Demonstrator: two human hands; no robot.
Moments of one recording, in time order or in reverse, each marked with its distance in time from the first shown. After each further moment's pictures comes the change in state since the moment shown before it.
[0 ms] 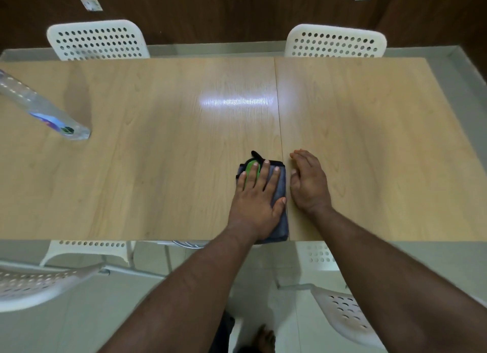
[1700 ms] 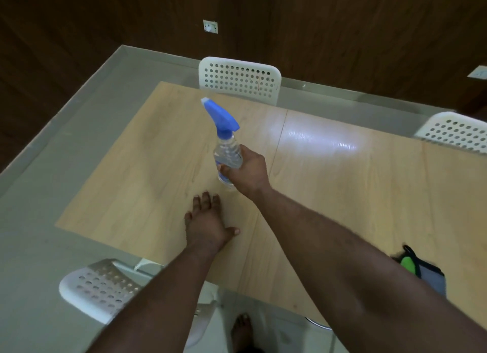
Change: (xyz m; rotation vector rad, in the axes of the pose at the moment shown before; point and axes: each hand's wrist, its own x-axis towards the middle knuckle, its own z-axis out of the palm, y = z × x) left_hand -0.110 -0.430 -0.125 -0.164 -0.080 -0.749; right_hand 0.106 -0.474 0.269 0.451 -0.382 -0.113
